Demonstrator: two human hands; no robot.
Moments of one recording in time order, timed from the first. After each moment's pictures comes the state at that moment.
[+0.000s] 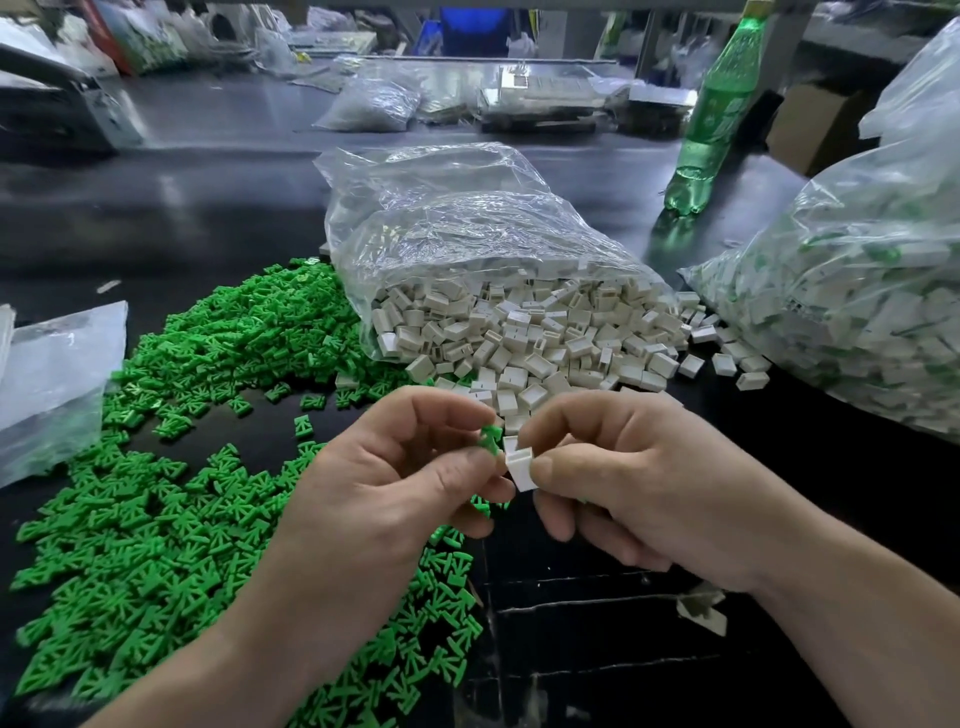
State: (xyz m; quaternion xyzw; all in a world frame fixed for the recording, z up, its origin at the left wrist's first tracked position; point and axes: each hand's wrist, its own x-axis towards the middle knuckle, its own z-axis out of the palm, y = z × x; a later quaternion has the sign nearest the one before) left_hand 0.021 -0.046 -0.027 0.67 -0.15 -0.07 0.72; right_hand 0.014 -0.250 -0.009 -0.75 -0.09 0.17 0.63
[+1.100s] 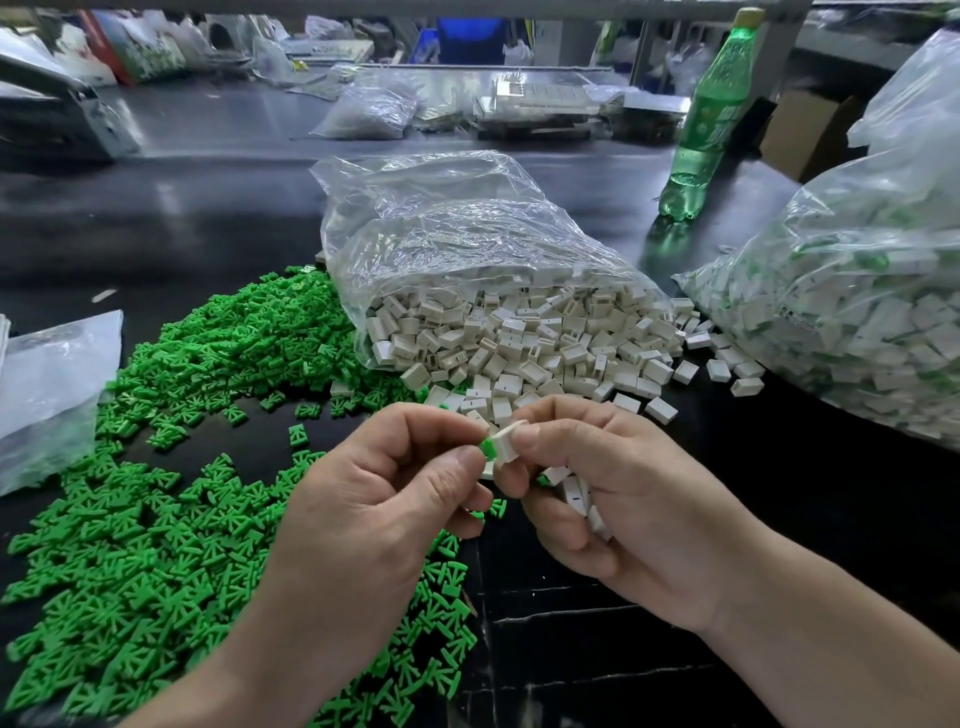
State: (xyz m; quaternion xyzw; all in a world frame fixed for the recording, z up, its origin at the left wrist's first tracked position) left_hand 0.021 -0.048 -0.033 0.69 -0.15 -0.03 0.70; right_hand 0.014 -0.231 -0.016 -0.57 0.00 0.18 0.80
